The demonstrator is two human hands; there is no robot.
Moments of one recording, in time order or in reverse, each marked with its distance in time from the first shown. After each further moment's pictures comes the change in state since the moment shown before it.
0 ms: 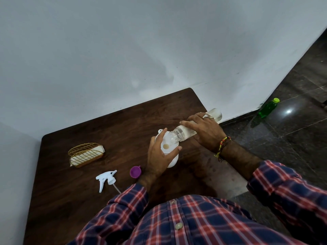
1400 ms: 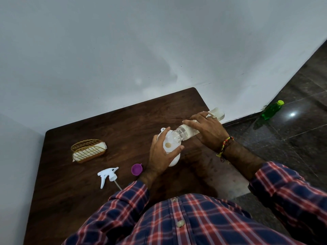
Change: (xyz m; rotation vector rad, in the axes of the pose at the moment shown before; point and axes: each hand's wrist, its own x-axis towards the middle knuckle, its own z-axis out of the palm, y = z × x) left_hand 0.002 -0.001 -0.001 -0.014 -0.026 -0.009; right_hand 0.001 0.003 0.002 0.004 0.016 -0.019
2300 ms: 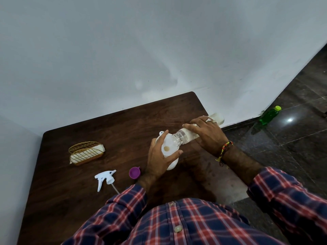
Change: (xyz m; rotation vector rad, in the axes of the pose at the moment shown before) left_hand -0.001 0.003 -0.001 -0.005 0.016 0.002; right_hand -0.002 0.004 0.001 -0.018 -0.044 0.020
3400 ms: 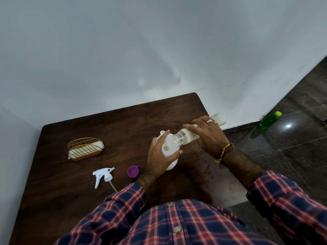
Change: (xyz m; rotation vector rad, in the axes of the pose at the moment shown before) left_hand 0.003 -0.008 0.004 0.005 0.026 0.027; right_hand 0.004 0.000 -0.004 -0.031 0.014 -0.031
